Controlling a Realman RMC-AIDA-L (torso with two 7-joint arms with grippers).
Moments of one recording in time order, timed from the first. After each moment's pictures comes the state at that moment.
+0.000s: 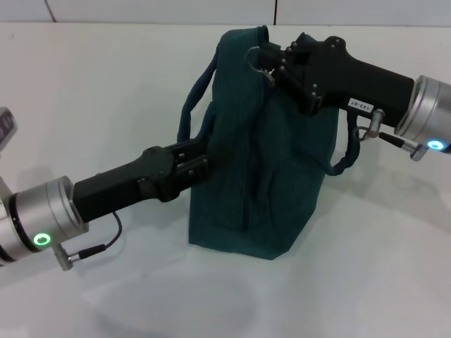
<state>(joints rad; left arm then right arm) -0.39 -2.08 0.90 0.34 1.49 1.68 -1.37 0.63 2.02 -1.65 -0.49 -0.72 -1.29 0.96</state>
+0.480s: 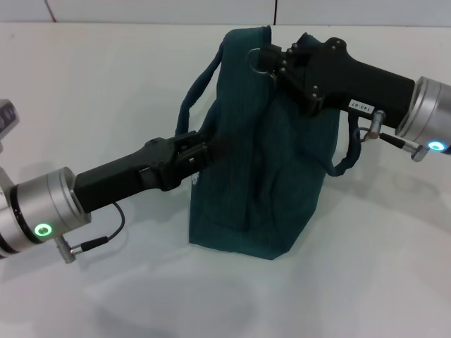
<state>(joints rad) -0.41 -2.08 0.90 0.34 1.47 1.69 -1.42 0.63 2.02 -1.65 -0.49 -0.72 -1.29 0.96</state>
